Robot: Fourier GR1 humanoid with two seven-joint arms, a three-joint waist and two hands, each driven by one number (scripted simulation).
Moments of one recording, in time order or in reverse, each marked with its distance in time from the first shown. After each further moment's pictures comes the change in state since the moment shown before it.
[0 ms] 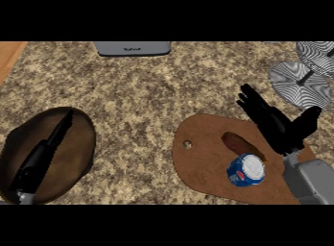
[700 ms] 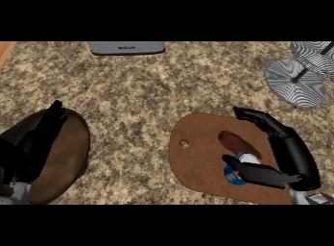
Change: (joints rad) left arm -0.012 -0.073 0.136 -0.073 0.236 -0.003 0.201; right arm 0.196 -0.014 0.069 -0.433 0.344 -0.274 -0.097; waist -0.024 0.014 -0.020
